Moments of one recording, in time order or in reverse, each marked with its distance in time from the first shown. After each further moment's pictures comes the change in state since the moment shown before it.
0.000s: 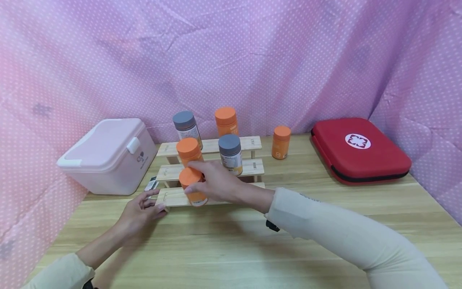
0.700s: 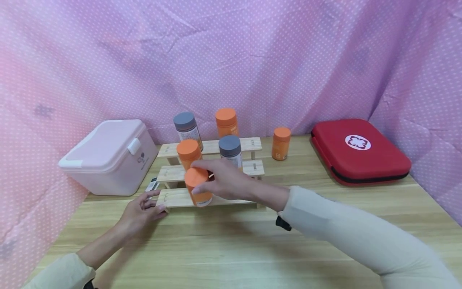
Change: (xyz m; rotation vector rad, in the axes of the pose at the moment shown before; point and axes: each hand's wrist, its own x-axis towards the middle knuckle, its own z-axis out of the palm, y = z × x) left_hand -0.002 0.001 0.001 -0.018 0.003 -0.001; right_hand -0.015 -0.002 -0.022 0.063 -0.042 -0.032
